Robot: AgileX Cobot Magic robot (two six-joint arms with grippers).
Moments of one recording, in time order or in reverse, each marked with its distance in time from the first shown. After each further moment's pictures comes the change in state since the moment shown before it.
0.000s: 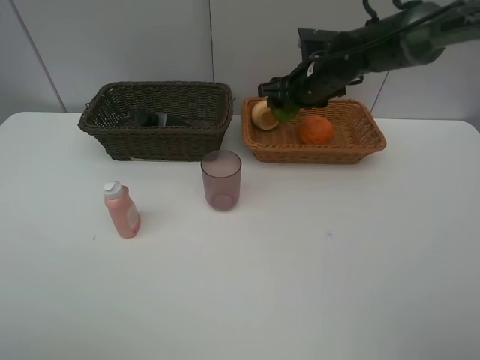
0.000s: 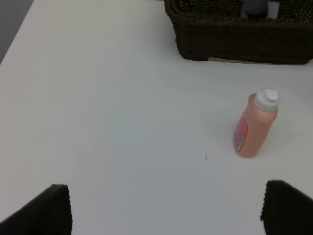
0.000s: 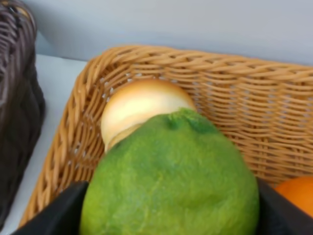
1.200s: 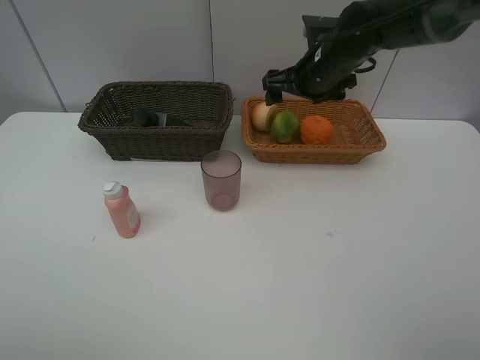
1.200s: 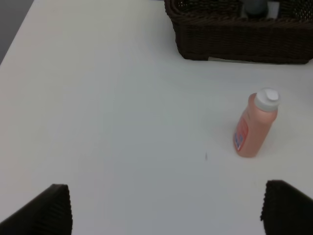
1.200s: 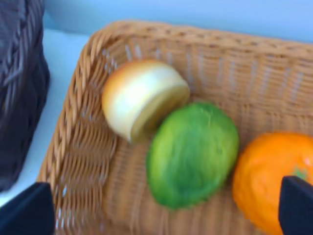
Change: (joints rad) left arm 0.000 0.000 0.000 0.000 0.000 0.000; right arm 0.014 -0.087 0.000 -0.001 0.172 -0.003
